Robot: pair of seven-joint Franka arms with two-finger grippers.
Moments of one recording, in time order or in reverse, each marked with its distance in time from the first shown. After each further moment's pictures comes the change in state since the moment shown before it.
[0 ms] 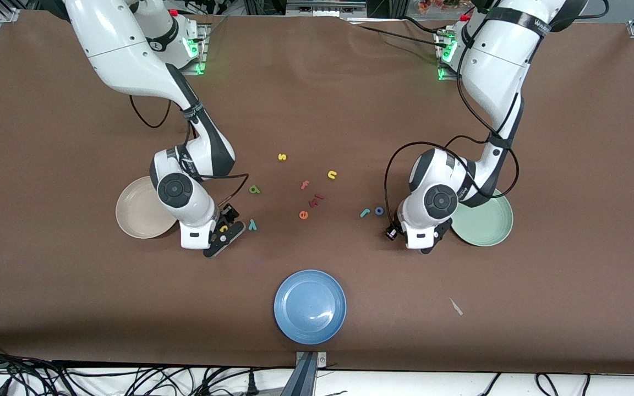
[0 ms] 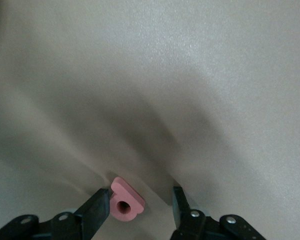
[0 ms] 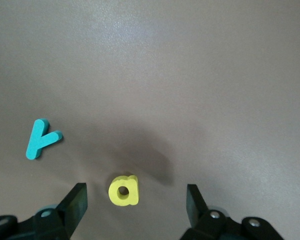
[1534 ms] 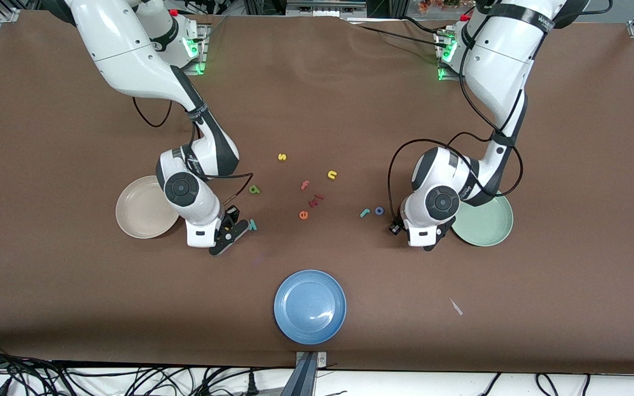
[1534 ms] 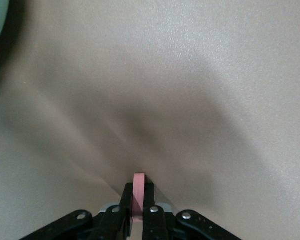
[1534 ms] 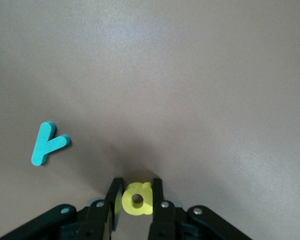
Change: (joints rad) left arm 0.002 -0.022 0.005 -0.012 0.007 -0.073 0.011; right arm 0.008 0.012 0.005 -0.010 0.000 0.015 0.023
